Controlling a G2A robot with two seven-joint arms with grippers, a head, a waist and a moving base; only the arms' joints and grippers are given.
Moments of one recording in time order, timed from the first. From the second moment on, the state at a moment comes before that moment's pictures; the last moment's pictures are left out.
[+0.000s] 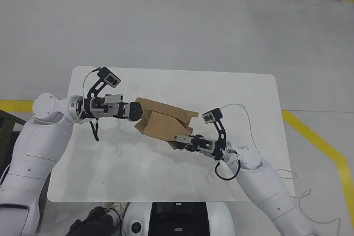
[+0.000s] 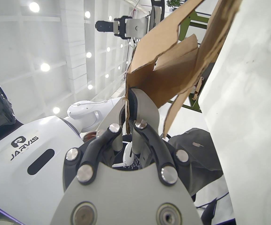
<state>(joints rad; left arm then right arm) 1.02 -0.86 -1.28 -1.39 -0.92 -0.20 -1.47 -1.19 -1.29 0.95 -1.37 0.64 -0.58 1.02</state>
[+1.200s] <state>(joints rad) 1.07 -0.86 -1.29 -1.41 -0.85 -0.17 -1.54 -1.17 -1.31 0.93 -1.37 0.61 -0.60 0.98</state>
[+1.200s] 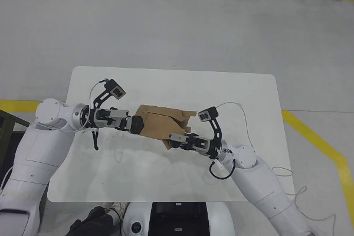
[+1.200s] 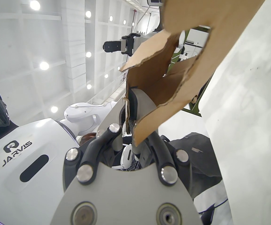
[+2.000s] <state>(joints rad) 1.06 -0.86 -1.24 -1.38 -0.82 -0.16 -1.54 -1.16 -1.33 0.89 -1.35 0.69 -0.63 1.03</state>
